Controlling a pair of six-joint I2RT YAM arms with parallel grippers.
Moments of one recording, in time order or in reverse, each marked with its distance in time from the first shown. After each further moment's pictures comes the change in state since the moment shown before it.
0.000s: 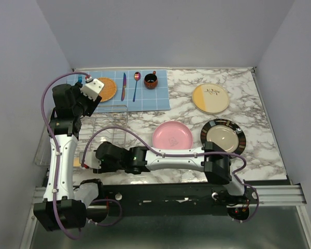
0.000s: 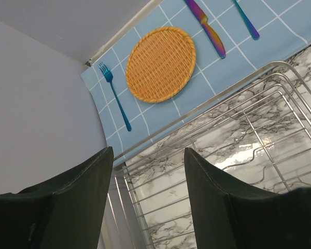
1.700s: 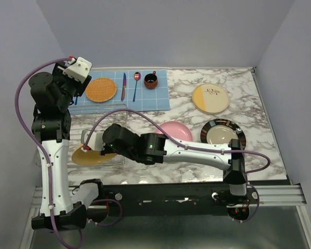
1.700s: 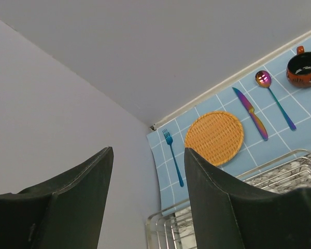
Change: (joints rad) left arm 0.002 -0.018 0.320 0.038 0.003 -0.058; right arm -0.014 -0.155 0.117 -0.142 0.208 -0.090
